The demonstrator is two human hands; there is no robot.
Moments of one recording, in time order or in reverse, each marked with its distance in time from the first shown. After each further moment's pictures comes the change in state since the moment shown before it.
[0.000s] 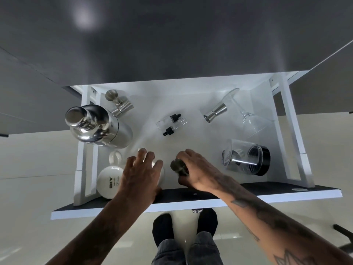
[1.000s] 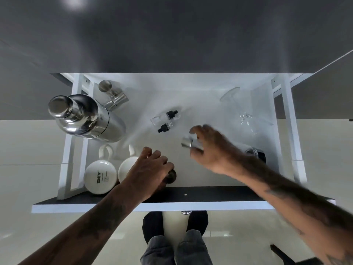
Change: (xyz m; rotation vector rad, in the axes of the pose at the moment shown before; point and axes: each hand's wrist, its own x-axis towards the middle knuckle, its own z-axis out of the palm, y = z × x) left_hand 0.036 0.022 0.026 -0.001 0.089 0.271; right_hand -0.005 0.021 -0.067 -0.100 0.196 -0.014
